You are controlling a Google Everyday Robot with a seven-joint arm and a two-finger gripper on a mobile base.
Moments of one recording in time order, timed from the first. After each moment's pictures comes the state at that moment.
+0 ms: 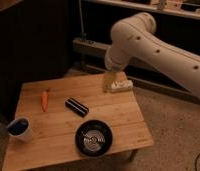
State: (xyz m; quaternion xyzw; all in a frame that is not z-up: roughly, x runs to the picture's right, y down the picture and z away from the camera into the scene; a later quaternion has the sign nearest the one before) arm 0.066 -0.066 0.622 -0.17 -0.10 0.12 0.97
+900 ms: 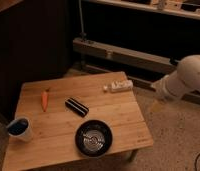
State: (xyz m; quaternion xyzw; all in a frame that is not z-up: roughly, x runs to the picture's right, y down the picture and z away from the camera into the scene) arm 0.242 0.059 0.606 -0.21 -0.08 0.17 0.96
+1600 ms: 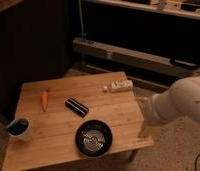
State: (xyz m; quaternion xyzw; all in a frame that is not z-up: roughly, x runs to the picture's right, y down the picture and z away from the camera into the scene) arm 0.107 0.104 0.537 -0.19 -0.14 0.00 0.97
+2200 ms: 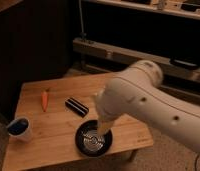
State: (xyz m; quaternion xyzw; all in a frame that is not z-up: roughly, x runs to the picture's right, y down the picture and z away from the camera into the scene) arm -0.048 0.067 0.523 -0.17 -0.18 -0.11 0.96
